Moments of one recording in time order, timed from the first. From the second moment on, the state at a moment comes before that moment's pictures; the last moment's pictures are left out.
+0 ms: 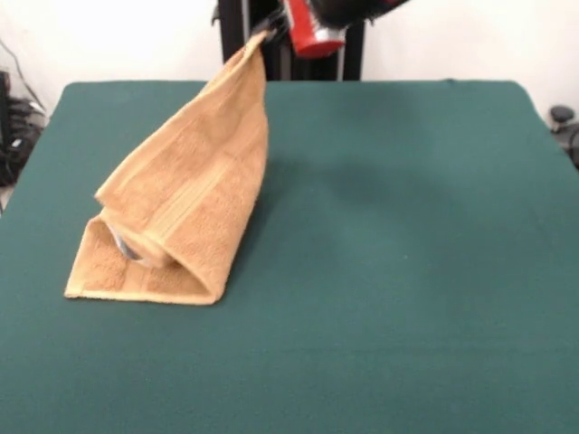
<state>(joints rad) 0.38 -0.28 -0.68 1.40 -0.15 1.05 2.85</state>
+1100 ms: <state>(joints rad) 0.49 -0.10 -0.80 1.45 -0.03 0.81 3.14</state>
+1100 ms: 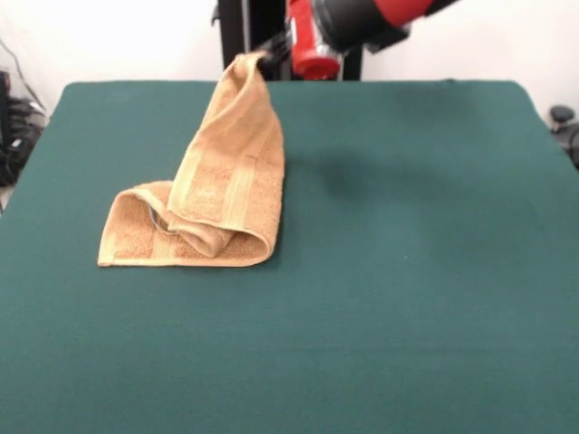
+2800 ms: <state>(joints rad) 0.51 -0.08 -0.74 1.73 0.41 0.32 3.20</state>
